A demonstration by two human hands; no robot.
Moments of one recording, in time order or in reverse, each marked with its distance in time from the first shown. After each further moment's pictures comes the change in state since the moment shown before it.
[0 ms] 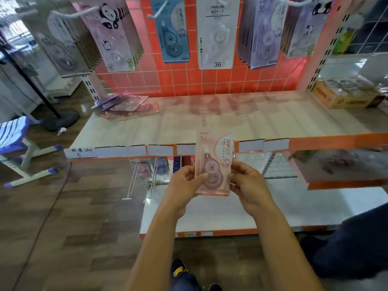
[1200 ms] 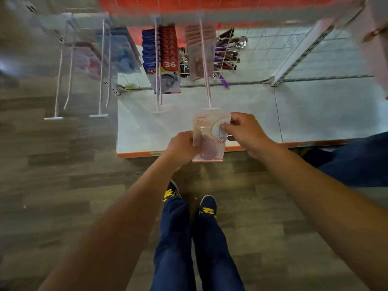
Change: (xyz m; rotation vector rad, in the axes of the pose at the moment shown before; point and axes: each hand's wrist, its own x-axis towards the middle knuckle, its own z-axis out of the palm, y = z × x) left_hand 0.177 -0.291 0.005 0.631 -0.250 -0.319; right_hand 0.190 0.274 -0.062 -0.682 -0.053 0.286
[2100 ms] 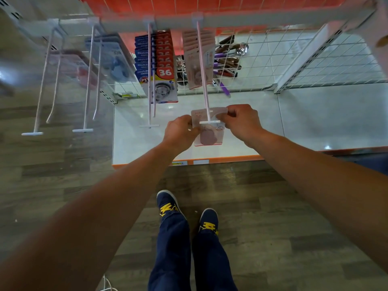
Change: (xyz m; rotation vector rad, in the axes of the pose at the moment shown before) left_hand 0.084 0.008 -0.011 0.074 0.245 0.109; right_hand 0.072 -0.005 -0.003 -0.310 0.116 -0.132
